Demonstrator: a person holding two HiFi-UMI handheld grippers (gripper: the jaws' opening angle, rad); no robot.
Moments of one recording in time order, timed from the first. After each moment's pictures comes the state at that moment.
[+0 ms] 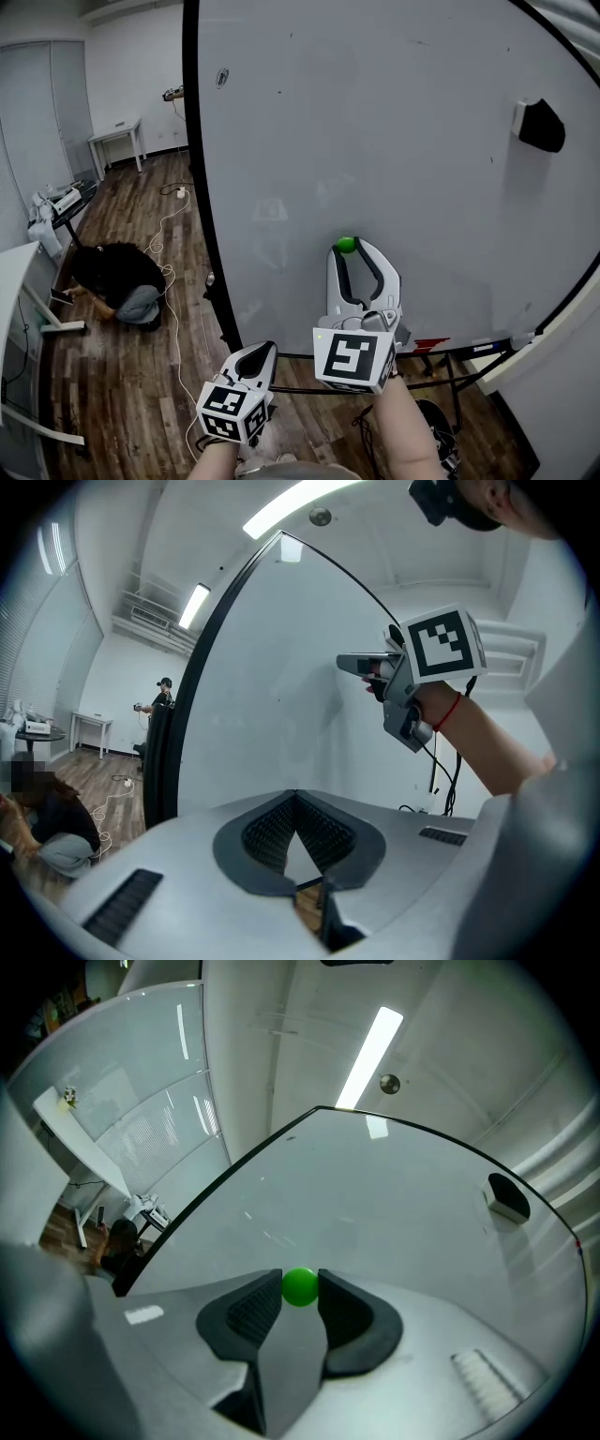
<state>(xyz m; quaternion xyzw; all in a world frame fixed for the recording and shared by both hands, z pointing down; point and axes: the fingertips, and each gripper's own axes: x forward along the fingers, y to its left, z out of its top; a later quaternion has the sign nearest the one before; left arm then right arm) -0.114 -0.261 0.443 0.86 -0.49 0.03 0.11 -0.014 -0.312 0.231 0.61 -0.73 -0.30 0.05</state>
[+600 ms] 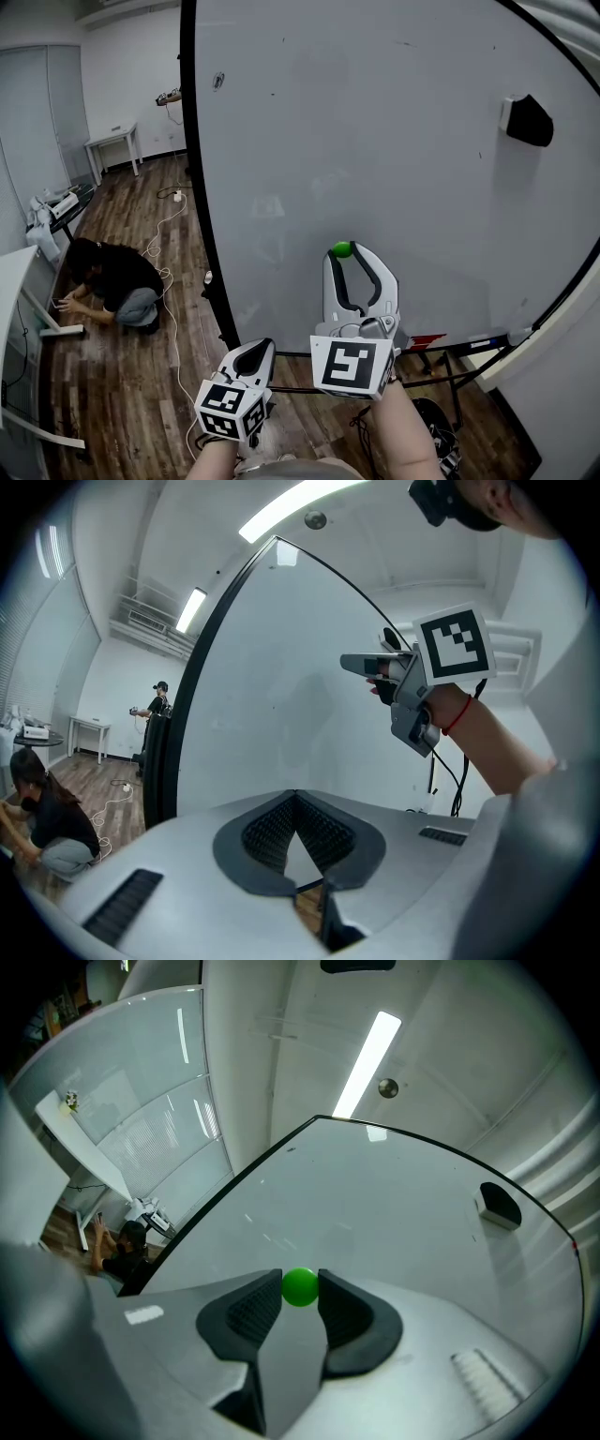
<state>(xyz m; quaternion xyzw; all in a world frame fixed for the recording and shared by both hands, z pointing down) -0.112 -0.254 0.435 0.87 -0.49 0.02 0.10 -0.015 -0.290 0.229 0.61 -0.73 -0.31 0.05</state>
